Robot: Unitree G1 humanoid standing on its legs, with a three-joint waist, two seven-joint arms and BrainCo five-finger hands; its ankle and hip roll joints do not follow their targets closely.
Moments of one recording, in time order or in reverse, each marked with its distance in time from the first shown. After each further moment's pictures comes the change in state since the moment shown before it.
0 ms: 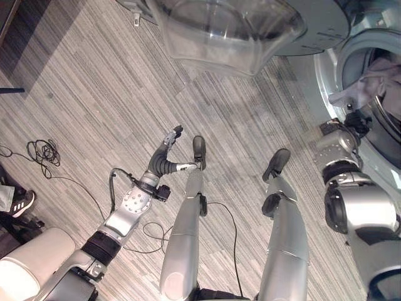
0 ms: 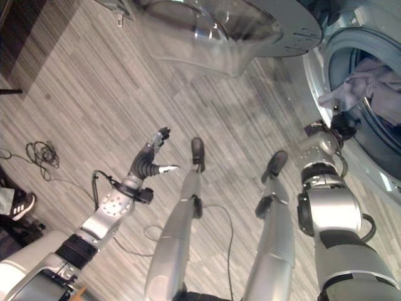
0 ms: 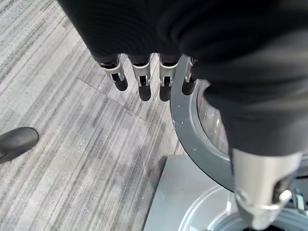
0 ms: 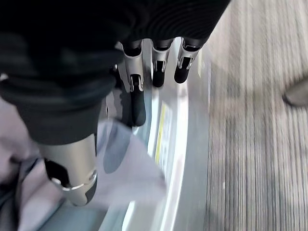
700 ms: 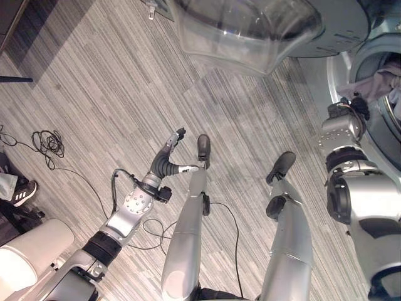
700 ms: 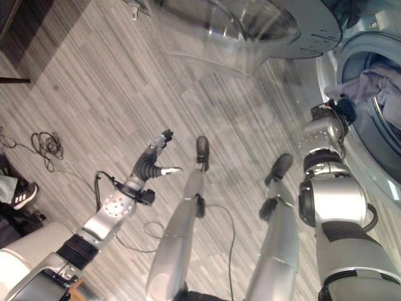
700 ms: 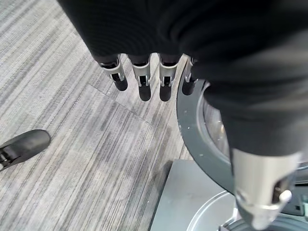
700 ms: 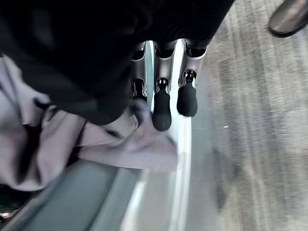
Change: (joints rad) left arm 0.003 0.000 -0.015 0.007 0.000 0.005 -0.002; right arm -0.070 -0.069 -0.024 -0.046 0.127 -0.004 0.070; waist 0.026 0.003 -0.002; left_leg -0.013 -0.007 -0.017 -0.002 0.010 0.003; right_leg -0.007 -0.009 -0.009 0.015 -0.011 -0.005
